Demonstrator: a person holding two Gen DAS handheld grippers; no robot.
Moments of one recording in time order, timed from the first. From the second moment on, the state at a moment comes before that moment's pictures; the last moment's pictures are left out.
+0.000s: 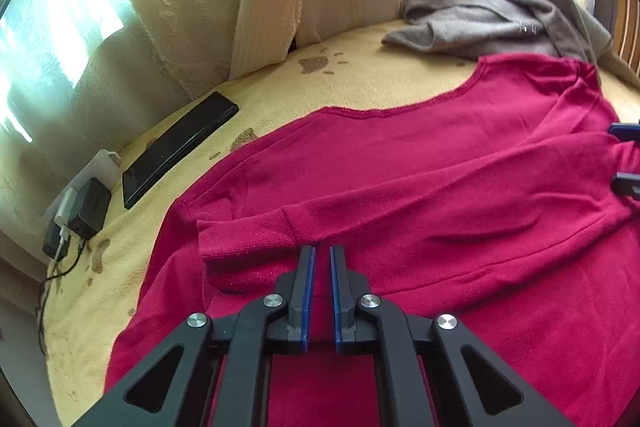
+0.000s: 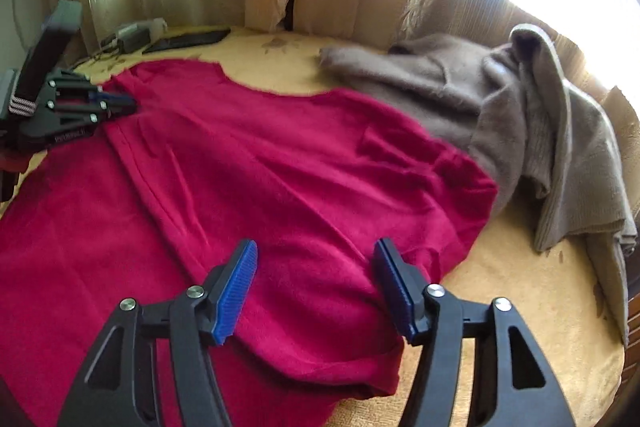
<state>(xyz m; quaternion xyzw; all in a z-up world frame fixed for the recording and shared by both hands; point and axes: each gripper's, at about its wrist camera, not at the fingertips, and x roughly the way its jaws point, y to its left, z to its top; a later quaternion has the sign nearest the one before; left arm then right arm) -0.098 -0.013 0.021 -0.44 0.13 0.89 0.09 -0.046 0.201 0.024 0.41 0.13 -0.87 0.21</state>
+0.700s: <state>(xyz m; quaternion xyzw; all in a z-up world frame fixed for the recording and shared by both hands) -0.046 -0.028 0.037 -0.45 0.00 0.88 0.12 -0.048 0.199 0.017 0.43 0.13 -0.86 0.24</state>
